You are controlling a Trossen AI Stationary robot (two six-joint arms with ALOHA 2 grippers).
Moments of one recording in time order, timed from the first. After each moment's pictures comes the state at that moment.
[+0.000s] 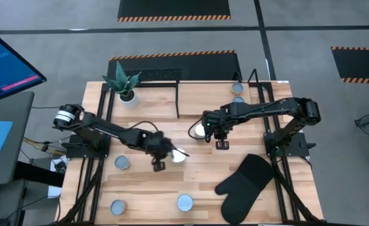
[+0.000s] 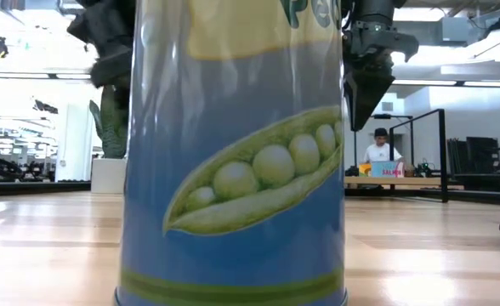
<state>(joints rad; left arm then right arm) -0.17 1.61 0.88 -0.30 -0.04 -0.28 -0.06 1.60 1.26 -1.01 -0.02 -0.05</state>
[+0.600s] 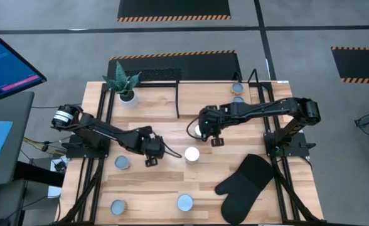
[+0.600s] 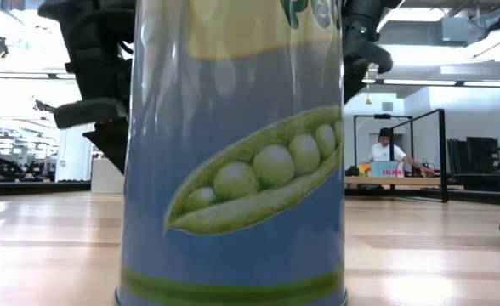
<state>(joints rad) -0.23 1.58 0.89 -0.69 -0.35 -0.38 -0.06 1.60 1.26 -0.80 0.12 -0.26</state>
